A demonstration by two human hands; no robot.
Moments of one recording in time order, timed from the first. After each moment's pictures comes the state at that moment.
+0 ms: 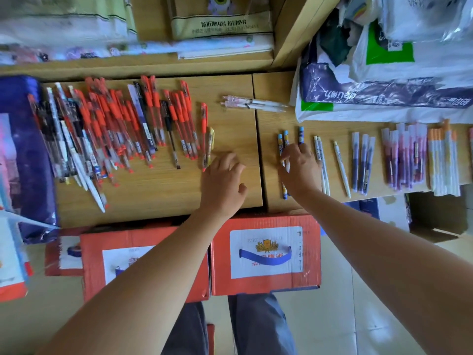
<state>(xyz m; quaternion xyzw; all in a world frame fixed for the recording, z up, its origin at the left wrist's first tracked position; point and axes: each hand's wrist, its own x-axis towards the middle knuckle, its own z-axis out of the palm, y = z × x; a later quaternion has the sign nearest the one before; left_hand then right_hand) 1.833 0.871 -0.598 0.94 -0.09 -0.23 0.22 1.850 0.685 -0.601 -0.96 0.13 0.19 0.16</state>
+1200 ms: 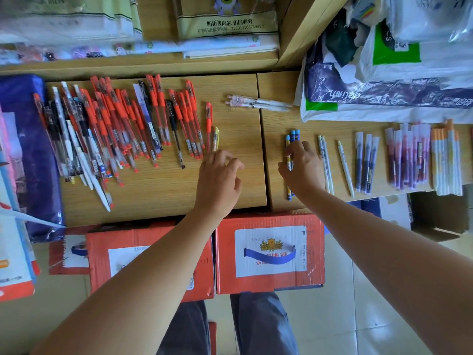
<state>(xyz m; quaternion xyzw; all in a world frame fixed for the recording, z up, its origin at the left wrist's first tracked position) 1.838 0.888 -0.585 0.95 -0.09 -0.16 0.24 1.850 0.687 -0.600 -0.96 0.10 0.15 0.19</state>
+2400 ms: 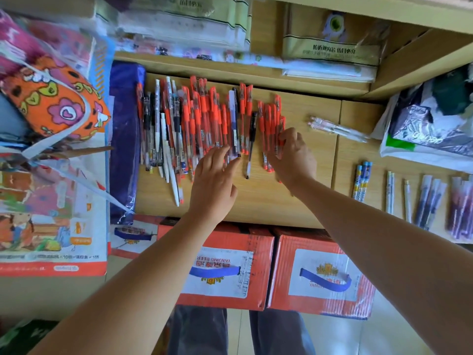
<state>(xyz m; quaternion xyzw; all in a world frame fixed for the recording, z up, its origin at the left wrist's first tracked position) 1.842 1.040 -0.592 0.98 -0.05 -0.14 0.16 1.918 0.863 -0.602 -0.96 0.03 0.18 0.19</state>
